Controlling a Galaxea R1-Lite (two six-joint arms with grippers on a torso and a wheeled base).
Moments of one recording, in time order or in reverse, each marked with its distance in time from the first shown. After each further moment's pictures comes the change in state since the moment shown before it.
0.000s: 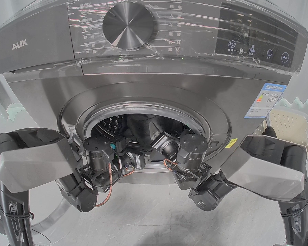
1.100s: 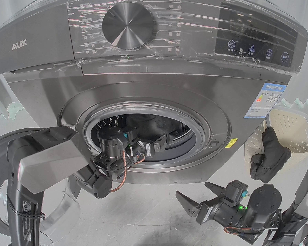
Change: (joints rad) left arm 0.008 0.117 -0.280 0.111 -0.026 -0.004; right arm 0.205 -0.477 0.960 -0.172 0.054 -0.271
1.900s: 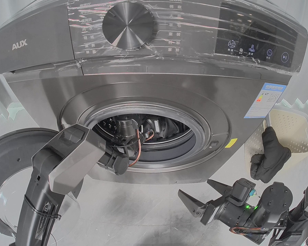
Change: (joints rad) left arm 0.024 0.212 -0.557 0.211 0.075 -0.008; right arm 0.016 -0.075 0.024 -0.002 0.013 -0.023
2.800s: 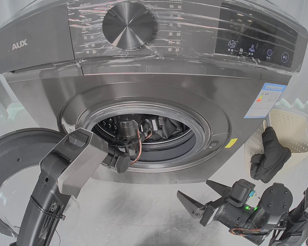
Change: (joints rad) left arm 0.026 0.099 -0.158 0.043 0.044 -0.028; right arm 0.010 -0.001 -0.002 0.000 0.000 0.002
